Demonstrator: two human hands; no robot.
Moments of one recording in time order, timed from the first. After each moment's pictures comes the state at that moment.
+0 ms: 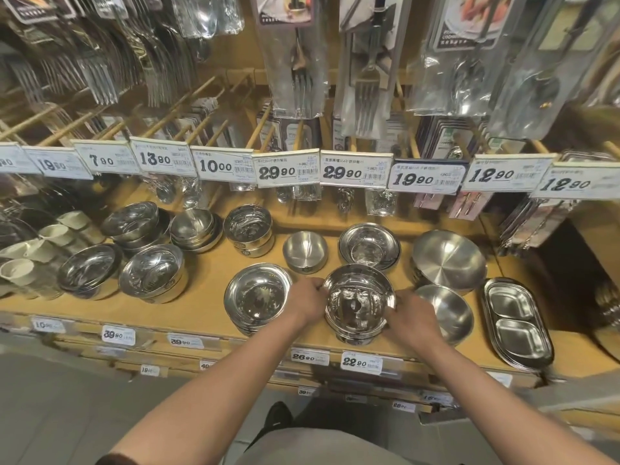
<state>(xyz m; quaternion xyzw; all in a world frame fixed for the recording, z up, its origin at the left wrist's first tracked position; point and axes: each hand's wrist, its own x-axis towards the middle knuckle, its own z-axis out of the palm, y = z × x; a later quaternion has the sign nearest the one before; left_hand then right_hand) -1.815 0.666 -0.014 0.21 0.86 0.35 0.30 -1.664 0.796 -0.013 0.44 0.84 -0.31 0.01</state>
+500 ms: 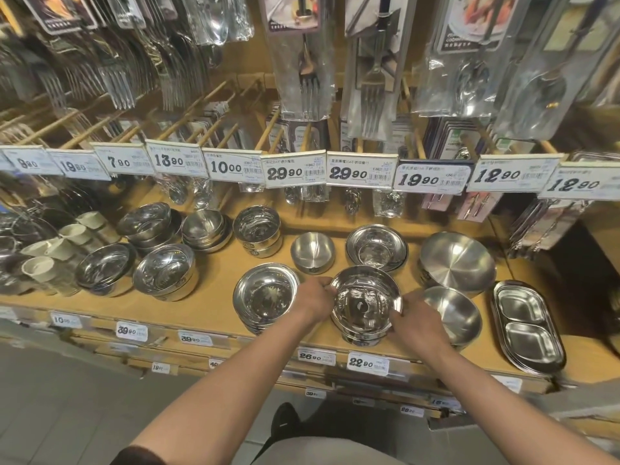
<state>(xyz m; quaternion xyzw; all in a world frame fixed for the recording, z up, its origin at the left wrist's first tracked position) -1.814 0.666 -0.011 0.18 0.85 0.36 0.33 -1.658 0.786 -0.007 0.45 0.82 -0.36 0.01</state>
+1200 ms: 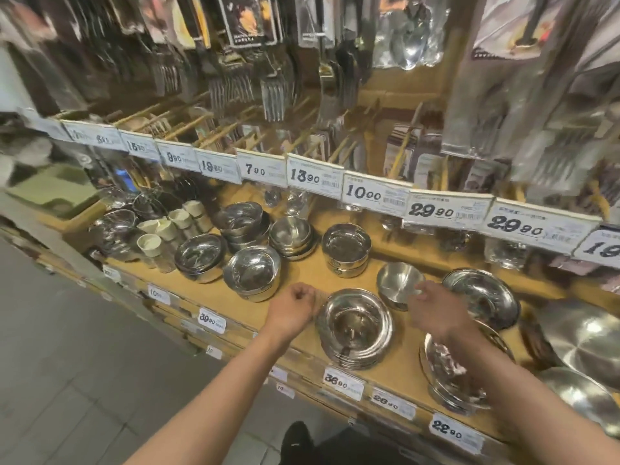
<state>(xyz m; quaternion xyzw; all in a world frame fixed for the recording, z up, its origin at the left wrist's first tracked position) -1.908 0.514 0.024 0.01 0.83 0.52 0.23 -1.805 0.746 0.025 0.33 0.84 -0.44 0.01</state>
